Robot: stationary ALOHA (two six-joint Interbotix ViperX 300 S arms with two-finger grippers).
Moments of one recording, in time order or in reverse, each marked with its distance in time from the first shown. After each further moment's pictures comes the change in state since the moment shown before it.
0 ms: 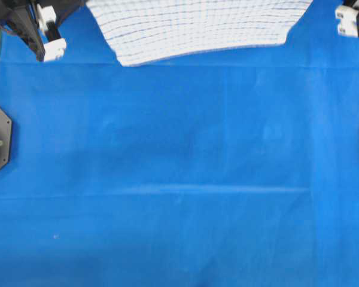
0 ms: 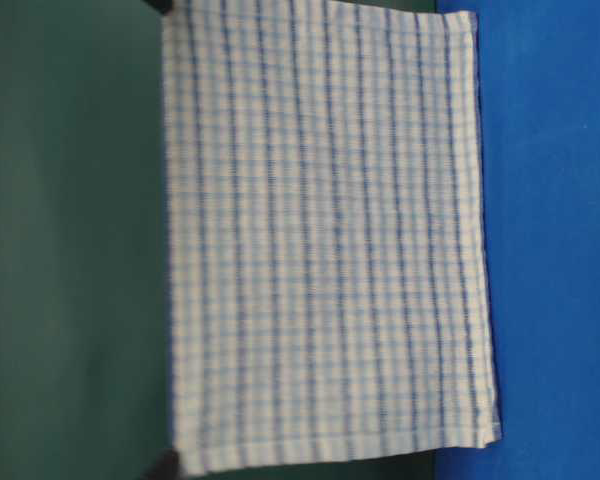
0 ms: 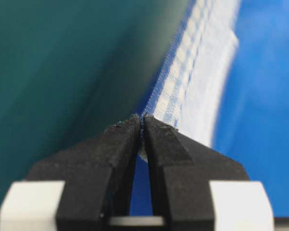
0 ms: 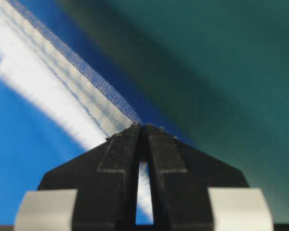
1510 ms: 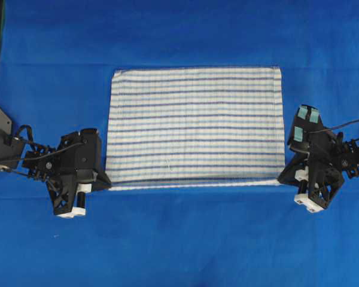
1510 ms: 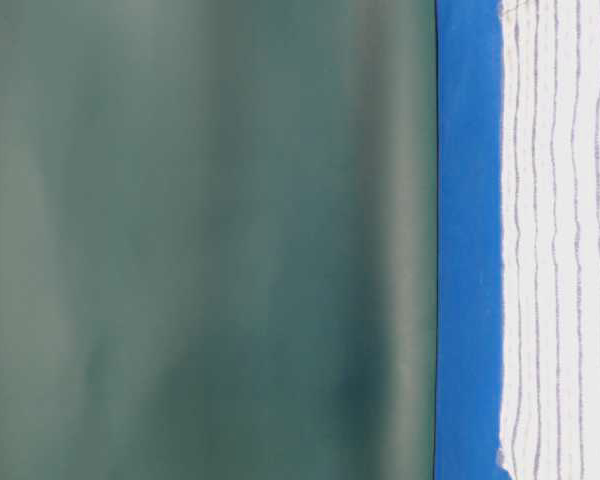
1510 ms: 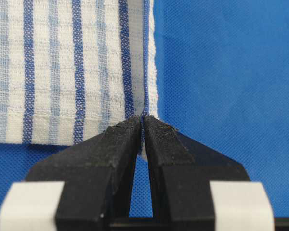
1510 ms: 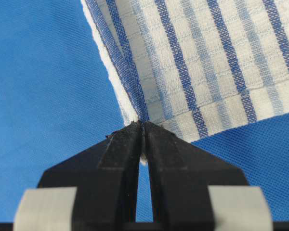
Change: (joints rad) left arm -0.804 0.509 0.166 -0.006 -0.110 -0.640; right arm 0.864 0.448 0.273 0.021 -0.238 0.680
